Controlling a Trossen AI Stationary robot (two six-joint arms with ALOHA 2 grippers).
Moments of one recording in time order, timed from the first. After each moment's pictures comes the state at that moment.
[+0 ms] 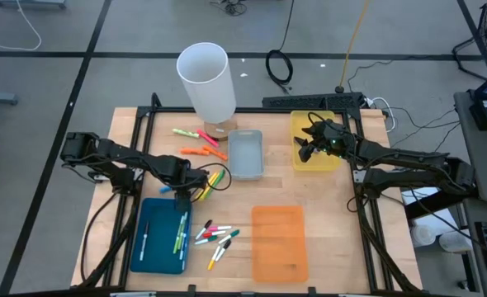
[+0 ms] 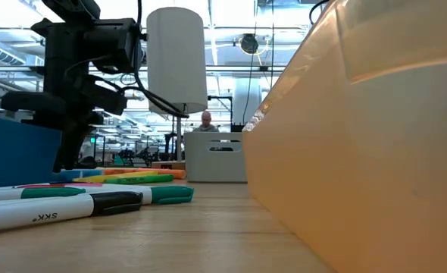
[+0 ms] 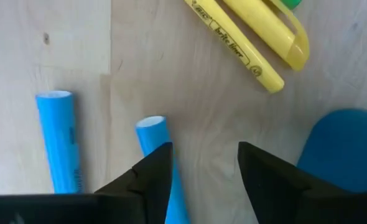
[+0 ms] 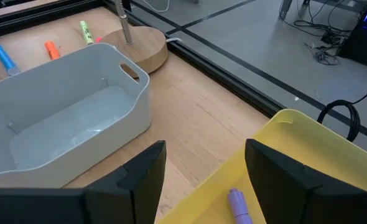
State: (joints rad) left arm -0.05 1.47 0.77 -0.88 -0.03 -0.19; right arm -0.46 0.95 0.45 0.03 0.20 0.15
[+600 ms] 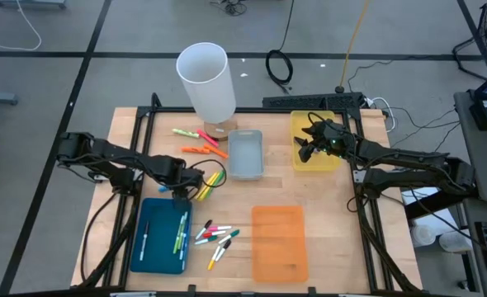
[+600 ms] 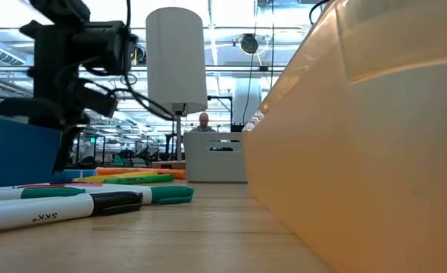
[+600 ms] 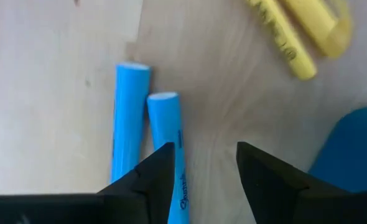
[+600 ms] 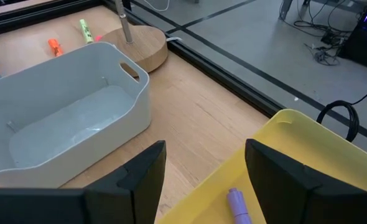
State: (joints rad) left arm -0.04 1.41 0.71 -0.86 -0.07 -0.30; right arm -0.46 0.95 0.45 0.03 0.20 0.14
